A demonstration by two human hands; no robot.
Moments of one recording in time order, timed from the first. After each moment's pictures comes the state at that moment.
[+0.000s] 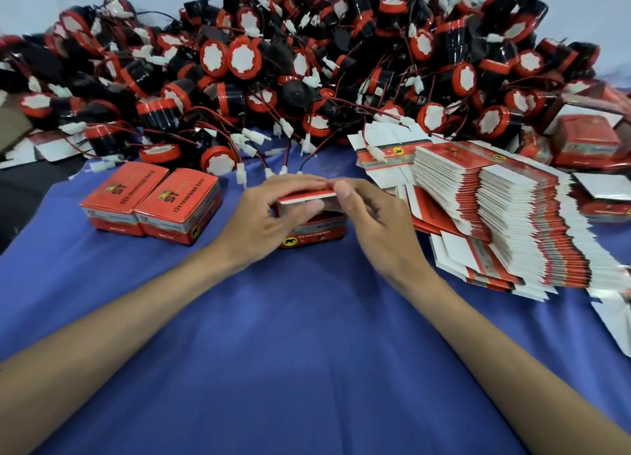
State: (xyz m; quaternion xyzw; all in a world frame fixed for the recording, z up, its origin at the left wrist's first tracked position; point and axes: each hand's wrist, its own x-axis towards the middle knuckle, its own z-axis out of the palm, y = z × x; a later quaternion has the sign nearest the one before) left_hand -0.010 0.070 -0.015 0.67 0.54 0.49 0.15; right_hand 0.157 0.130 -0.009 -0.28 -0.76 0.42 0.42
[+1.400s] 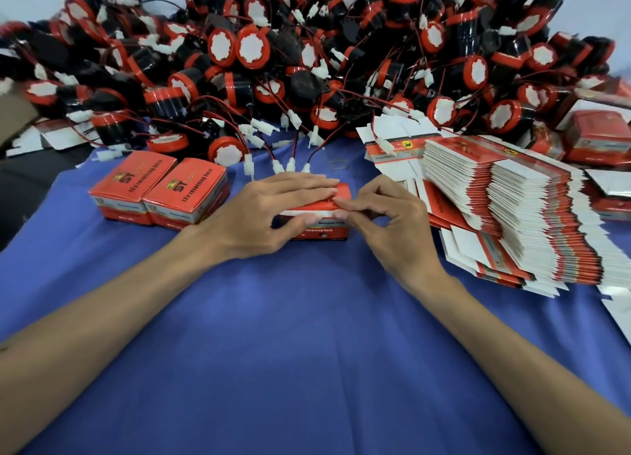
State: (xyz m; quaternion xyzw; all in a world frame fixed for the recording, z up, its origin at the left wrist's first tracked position) left_hand -0.038 0.071 -0.022 0.82 0.48 0.31 -0.04; right_hand 0.160 0.133 -0.021 -0.22 -0.82 0.22 0.48
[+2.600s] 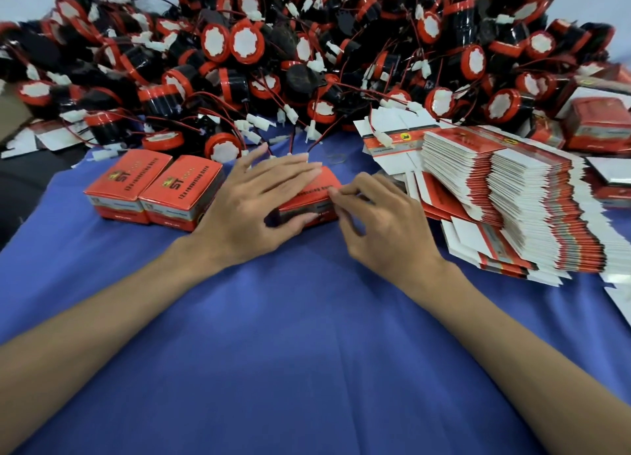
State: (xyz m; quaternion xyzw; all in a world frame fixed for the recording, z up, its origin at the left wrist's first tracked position) left_hand -0.037 0.062 -0.027 0.78 0.48 0.32 -0.24; right_hand 0.157 0.129 -0.023 -0.19 -0.88 -0.09 0.43
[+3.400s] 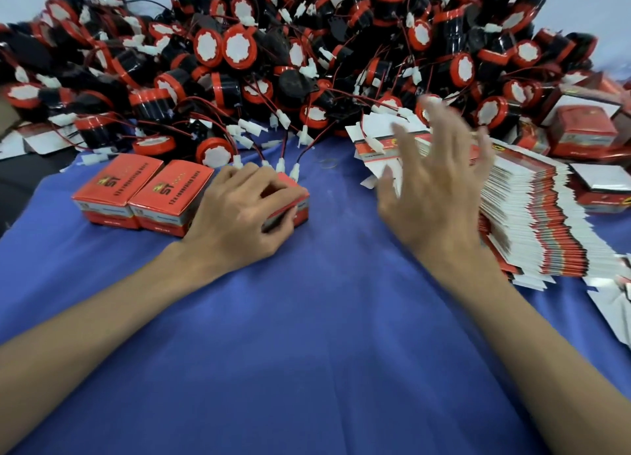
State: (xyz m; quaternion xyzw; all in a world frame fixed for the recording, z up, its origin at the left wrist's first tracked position) left_hand -0.031 0.059 -0.021 0.74 0.52 0.29 -0.32; right_hand 0.182 0.147 0.012 -0.44 -0.80 -0.21 0.36
